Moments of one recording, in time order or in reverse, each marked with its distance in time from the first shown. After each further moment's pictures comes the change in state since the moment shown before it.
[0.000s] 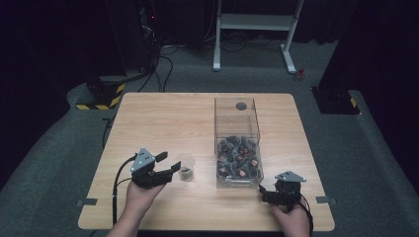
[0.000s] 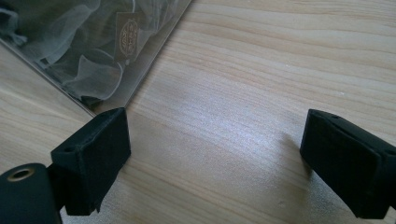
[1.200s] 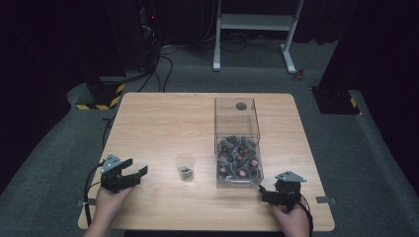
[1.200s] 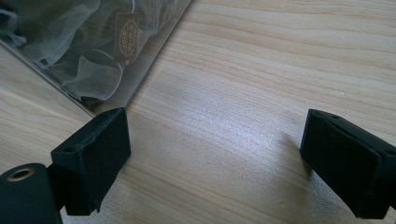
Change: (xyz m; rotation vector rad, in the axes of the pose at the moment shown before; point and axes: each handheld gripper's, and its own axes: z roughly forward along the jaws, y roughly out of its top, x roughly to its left) left arm 0.082 -0.053 -0.040 0.121 0.177 -0.089; right arm 0.001 0.000 0.000 0.001 -0.001 0.012
